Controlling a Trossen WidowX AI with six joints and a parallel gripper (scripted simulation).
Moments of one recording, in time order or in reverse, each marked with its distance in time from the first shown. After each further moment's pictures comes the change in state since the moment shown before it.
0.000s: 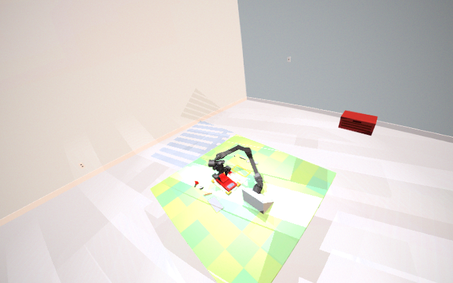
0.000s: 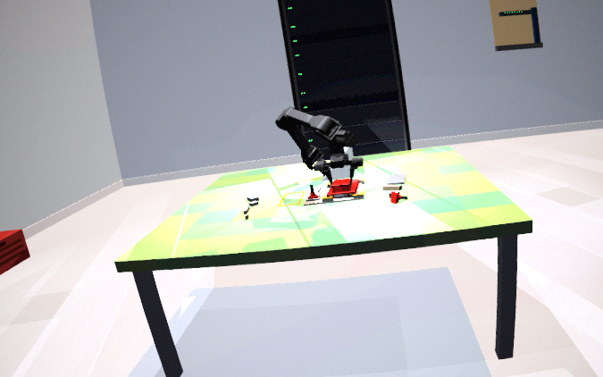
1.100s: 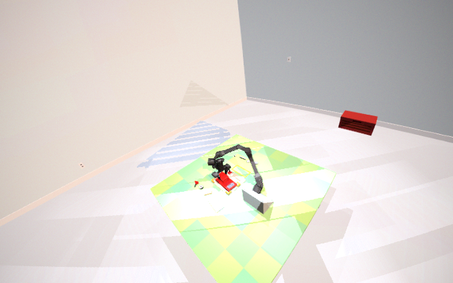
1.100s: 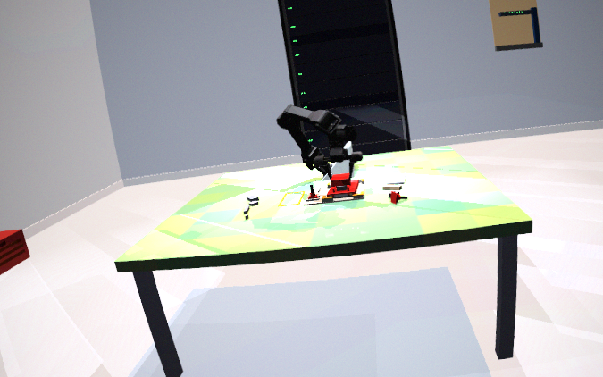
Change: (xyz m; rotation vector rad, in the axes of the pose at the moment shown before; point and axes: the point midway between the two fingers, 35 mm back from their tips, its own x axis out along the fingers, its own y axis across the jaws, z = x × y) arm -0.021 0.000 0.000 -0.002 -0.001 -0.002
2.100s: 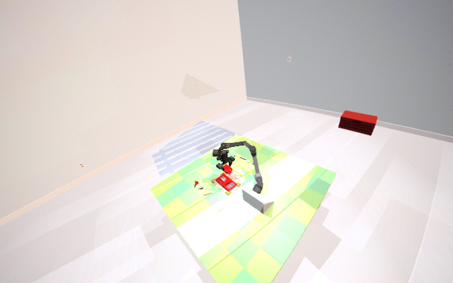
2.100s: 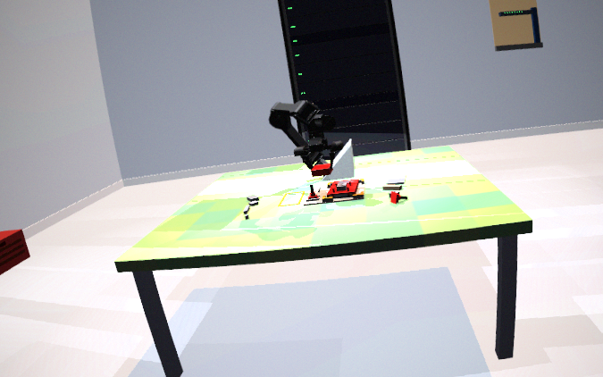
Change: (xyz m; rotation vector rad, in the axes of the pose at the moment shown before) arm -0.048 -0.066 0.009 0.003 0.000 0.017
